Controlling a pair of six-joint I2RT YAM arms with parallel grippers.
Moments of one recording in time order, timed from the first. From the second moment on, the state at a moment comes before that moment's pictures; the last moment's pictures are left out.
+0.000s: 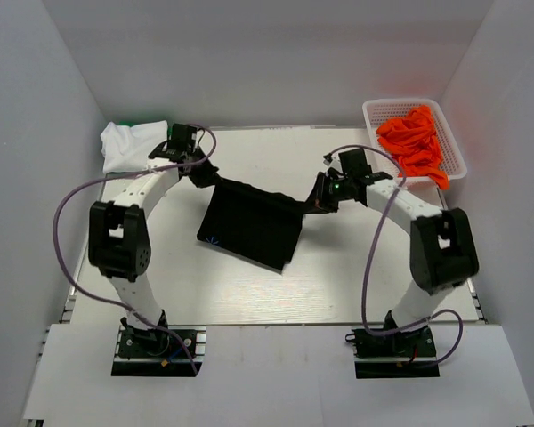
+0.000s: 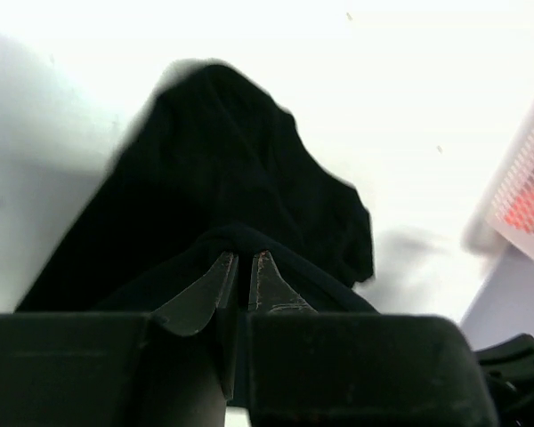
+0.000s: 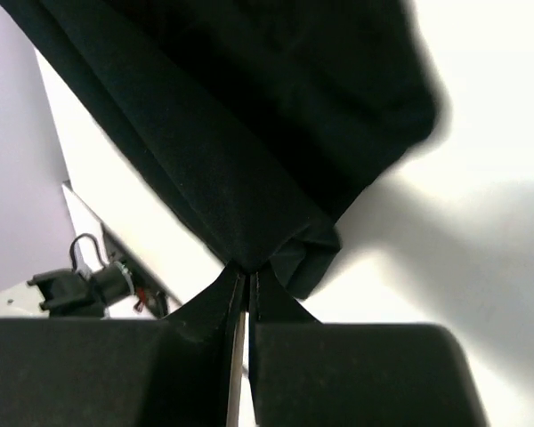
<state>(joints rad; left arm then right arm) -0.20 1.79 1.44 -0.55 0.17 -0.80 0.34 1.67 1.14 -0.39 -0.61 0.54</state>
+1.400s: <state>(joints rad) -0.20 2.18 1.58 -0.26 0.39 -0.63 0.38 2.05 1.28 -0.07 -0.75 0.58</state>
